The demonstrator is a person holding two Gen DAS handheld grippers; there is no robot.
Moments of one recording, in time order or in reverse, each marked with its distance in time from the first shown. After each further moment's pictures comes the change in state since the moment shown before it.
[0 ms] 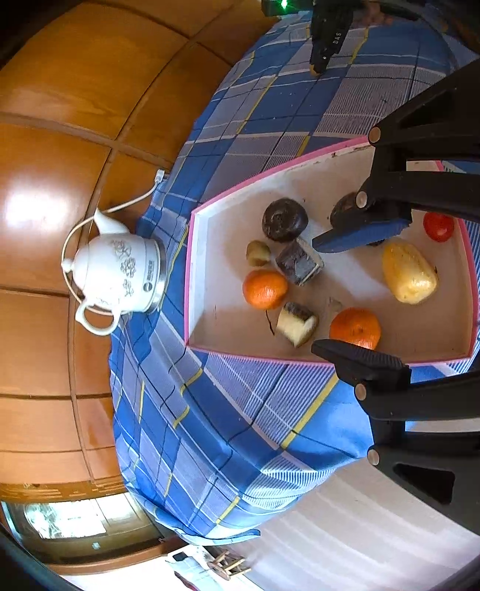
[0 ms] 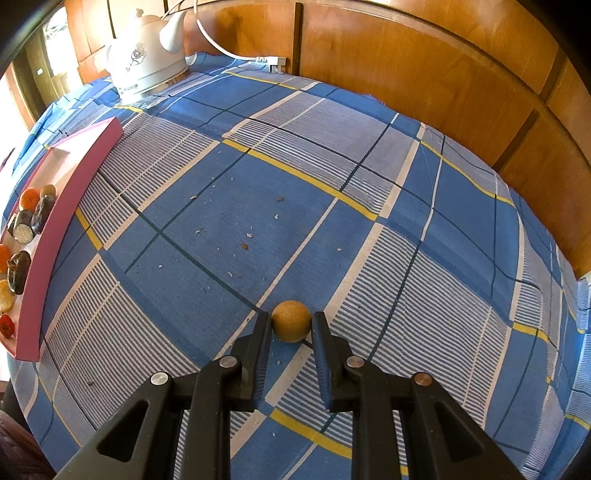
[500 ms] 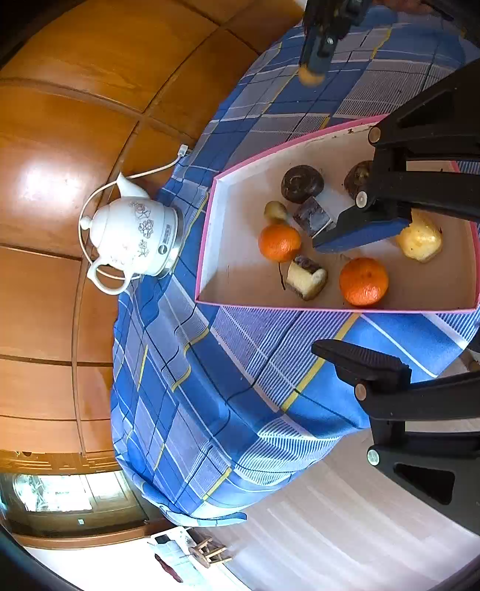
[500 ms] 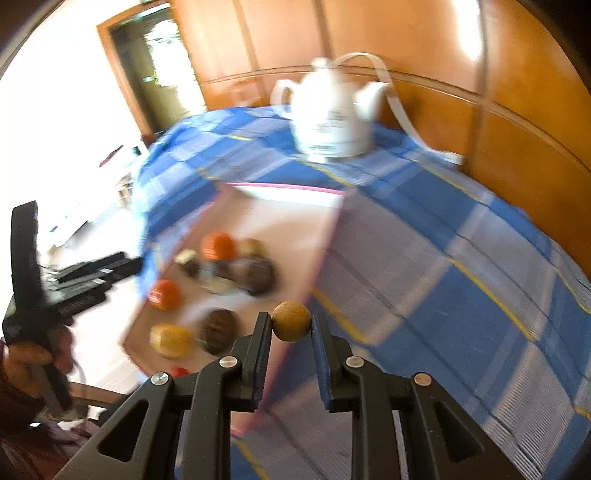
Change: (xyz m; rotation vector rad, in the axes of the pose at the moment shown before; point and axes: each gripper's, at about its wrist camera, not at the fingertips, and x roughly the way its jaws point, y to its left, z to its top) left arm -0.008 0.039 0.001 -0.084 -0.035 0.032; right arm -0.075 0.169 0.040 -0.215 -0.192 0.409
